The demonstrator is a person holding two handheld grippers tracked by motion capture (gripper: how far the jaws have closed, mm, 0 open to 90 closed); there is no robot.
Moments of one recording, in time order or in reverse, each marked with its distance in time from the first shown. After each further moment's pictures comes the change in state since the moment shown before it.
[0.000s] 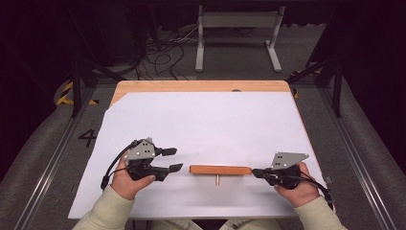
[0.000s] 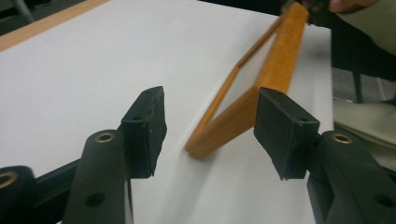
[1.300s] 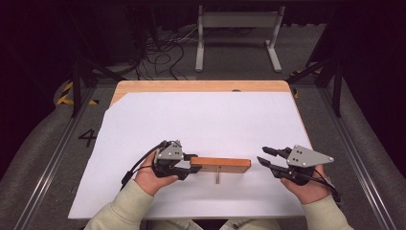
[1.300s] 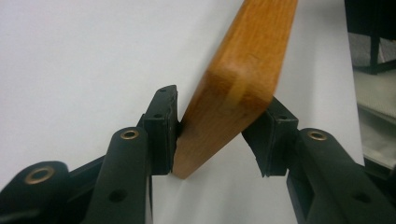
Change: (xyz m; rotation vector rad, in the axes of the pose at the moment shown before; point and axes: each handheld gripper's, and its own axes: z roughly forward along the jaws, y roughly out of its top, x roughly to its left) left arm -0.009 0.006 0.064 0.149 -0.092 0.072; right arm -0.003 0.016 -0.035 -0.266 -0.211 -0.081
